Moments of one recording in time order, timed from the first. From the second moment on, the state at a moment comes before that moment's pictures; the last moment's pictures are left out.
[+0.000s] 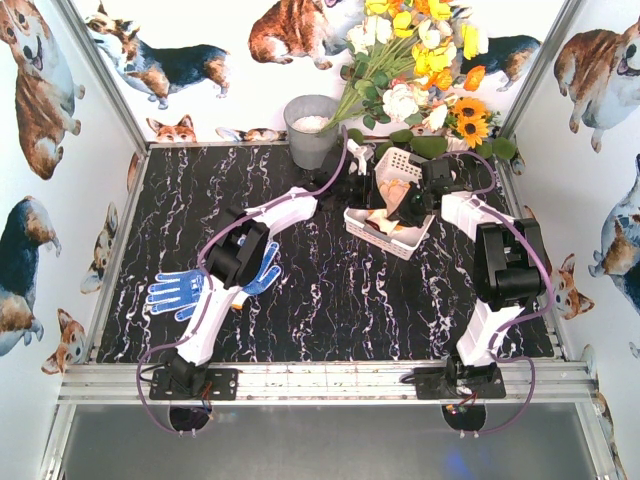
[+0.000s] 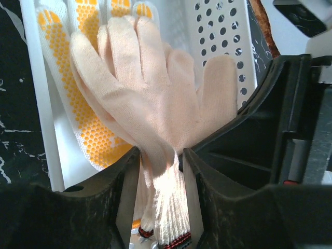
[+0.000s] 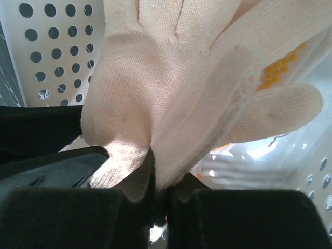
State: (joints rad) left arm -0.63 2.40 1.93 -0.05 0.45 -0.54; right arm 0.11 1.81 1.22 -0.36 -0.29 0.67
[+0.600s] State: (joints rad) left arm -0.63 2.28 1.88 -0.02 0.42 -0.53; right arm 0.11 1.84 1.23 -0.36 -0.25 0.66
